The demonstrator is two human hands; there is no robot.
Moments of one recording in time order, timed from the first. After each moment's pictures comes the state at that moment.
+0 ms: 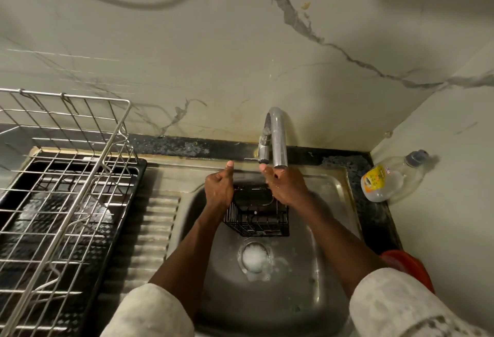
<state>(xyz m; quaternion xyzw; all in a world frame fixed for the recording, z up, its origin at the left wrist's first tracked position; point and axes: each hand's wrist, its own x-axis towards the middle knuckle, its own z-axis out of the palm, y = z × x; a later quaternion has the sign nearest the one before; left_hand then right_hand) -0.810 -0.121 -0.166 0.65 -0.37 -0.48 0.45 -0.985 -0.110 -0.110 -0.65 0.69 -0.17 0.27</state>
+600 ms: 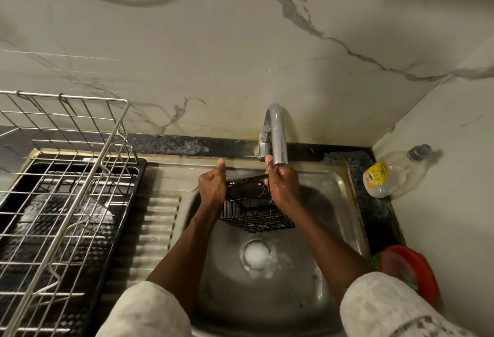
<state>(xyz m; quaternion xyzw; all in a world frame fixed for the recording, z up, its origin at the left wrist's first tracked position) -0.799 -0.122 -0.160 0.66 -0.34 -0.48 0.47 -0.967 -0.098 -0.125 -0.53 0.69 -0.38 0.33</state>
